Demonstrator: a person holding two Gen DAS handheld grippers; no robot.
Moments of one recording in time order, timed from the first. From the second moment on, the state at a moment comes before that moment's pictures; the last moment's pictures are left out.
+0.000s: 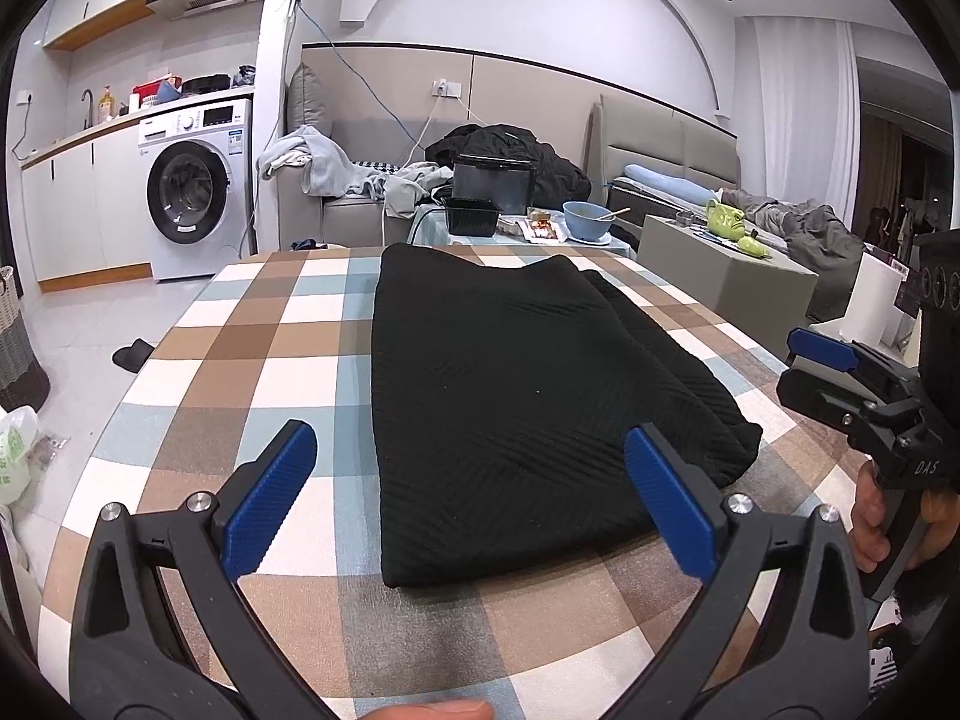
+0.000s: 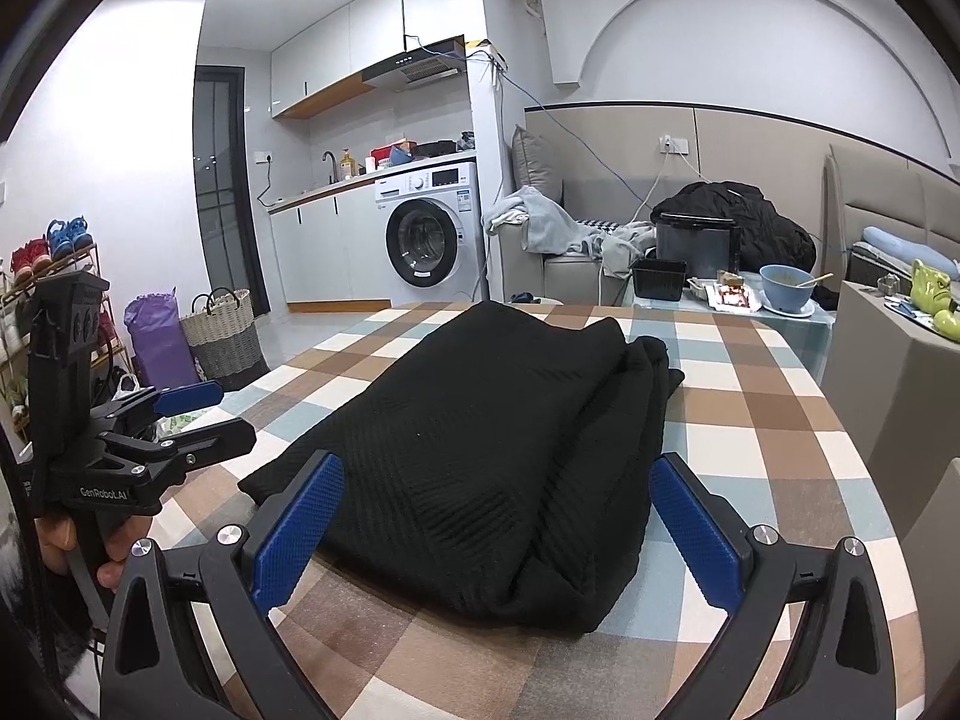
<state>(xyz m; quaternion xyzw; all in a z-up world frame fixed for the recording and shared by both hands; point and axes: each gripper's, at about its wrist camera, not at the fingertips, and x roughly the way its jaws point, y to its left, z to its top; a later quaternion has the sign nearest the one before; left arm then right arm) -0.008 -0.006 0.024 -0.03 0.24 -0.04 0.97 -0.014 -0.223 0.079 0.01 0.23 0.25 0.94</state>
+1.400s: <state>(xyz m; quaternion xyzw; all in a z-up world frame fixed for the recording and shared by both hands) -0.005 0.000 0.019 -0.04 0.24 -0.04 0.97 -0.011 -0.230 0.075 0.02 0.24 0.24 0.94</state>
